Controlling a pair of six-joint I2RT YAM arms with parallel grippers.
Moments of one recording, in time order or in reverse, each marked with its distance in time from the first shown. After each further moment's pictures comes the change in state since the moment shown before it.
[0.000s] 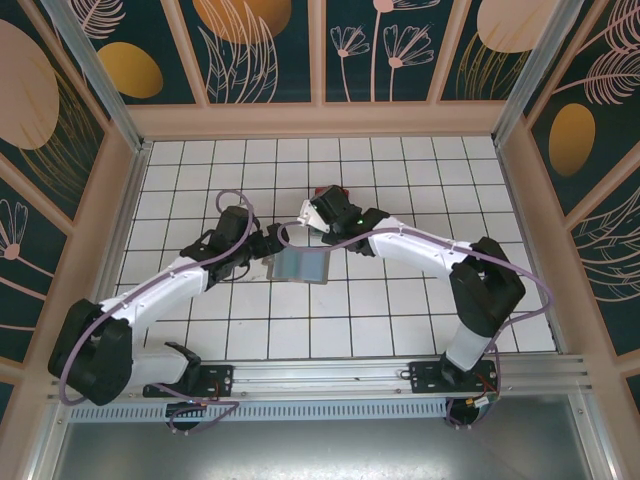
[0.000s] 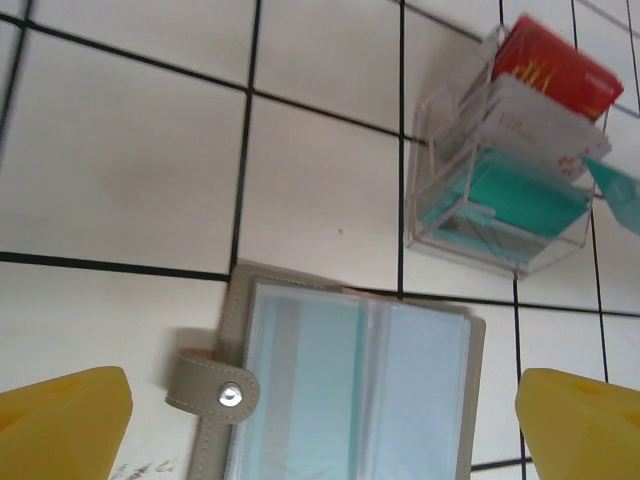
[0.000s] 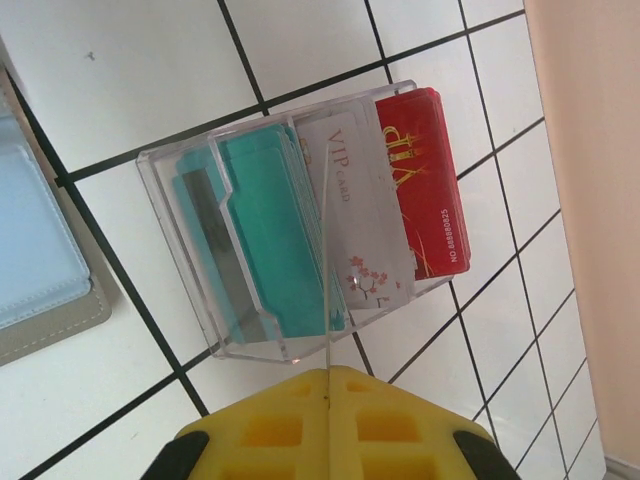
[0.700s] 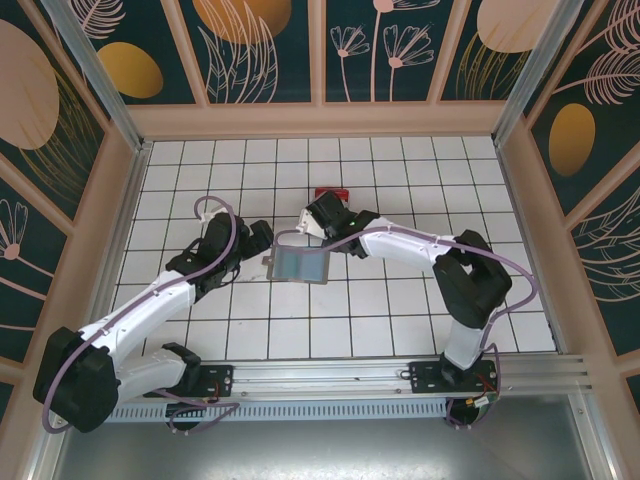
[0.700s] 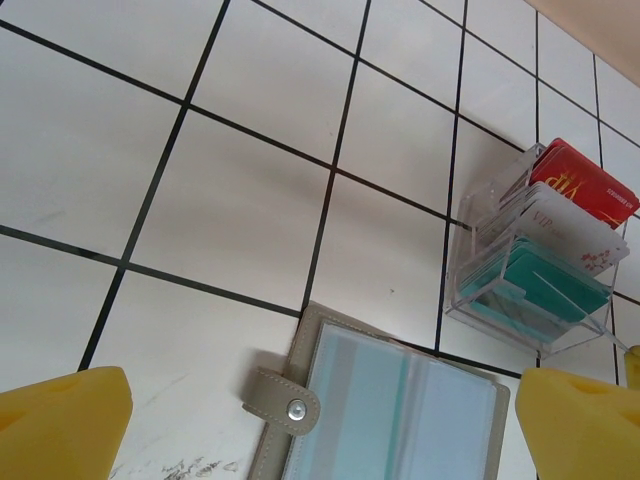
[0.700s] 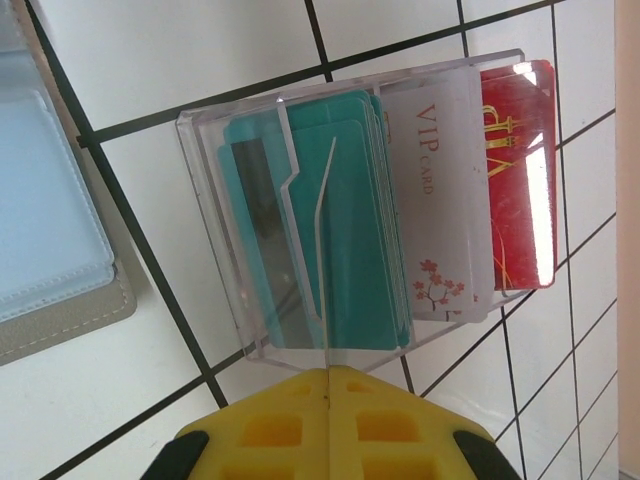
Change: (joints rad) left arm 0.000 -0.131 -0.051 -0.046 -0.154 -0.086; right arm 0.000 0.092 0.005 -0.002 -0.004 -0.032
